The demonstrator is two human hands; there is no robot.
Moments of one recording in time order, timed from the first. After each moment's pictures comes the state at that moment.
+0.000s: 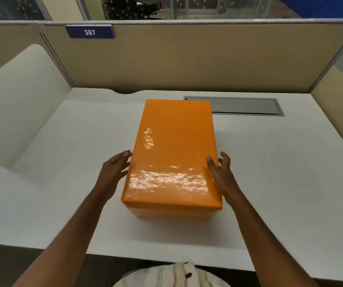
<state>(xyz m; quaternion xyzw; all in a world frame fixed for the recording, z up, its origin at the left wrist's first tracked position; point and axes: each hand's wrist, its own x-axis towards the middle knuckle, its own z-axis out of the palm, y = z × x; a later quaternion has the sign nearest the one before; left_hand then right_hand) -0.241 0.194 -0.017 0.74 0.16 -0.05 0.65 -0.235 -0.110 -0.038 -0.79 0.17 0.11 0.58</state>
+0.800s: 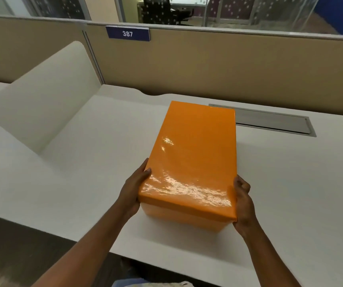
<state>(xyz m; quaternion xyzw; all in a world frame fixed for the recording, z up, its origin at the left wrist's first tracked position) -0.263 0.197 -0.050 0.58 0.19 -0.09 0.79 -0.255 -0.092 -0.062 -0.58 0.19 0.10 0.79</state>
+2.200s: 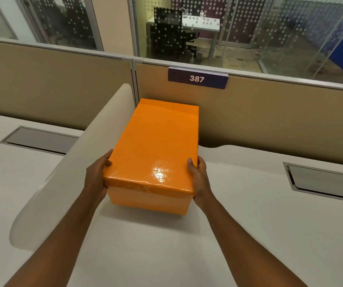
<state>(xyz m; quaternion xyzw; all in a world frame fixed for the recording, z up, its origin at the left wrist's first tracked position) 0.041 0.642 -0.022 0.56 0.31 0.07 0.77 0.079 0.377 -0.041 -0.65 0.12 0.13 0.74</state>
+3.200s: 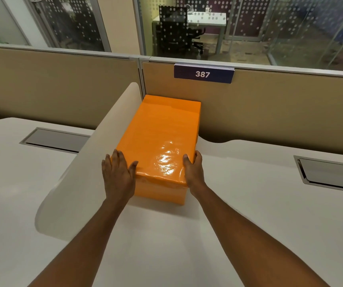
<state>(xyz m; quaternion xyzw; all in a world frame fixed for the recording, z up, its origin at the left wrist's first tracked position) 0.021 0.616 -0.049 0.97 0.18 0.12 0.14 0.083 0.414 -0.047 -0.74 0.14 0.10 0.65</state>
